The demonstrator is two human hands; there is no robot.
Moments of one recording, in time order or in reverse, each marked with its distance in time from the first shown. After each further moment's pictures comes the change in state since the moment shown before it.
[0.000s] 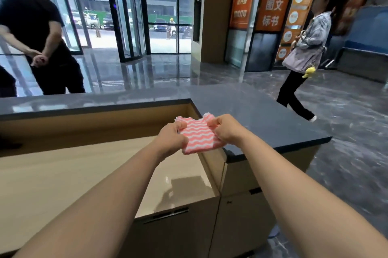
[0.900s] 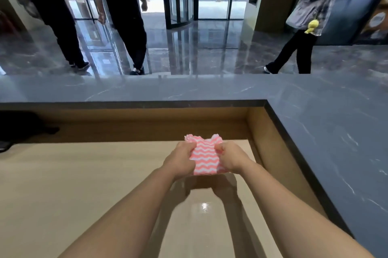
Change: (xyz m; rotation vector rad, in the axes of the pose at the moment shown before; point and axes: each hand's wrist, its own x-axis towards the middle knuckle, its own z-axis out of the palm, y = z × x) left_hand 0.177 -0.195 -0.096 0.362 0.001 -0.254; right_hand 0.244 0.020 0.210 -0.389 -0.384 -0.068
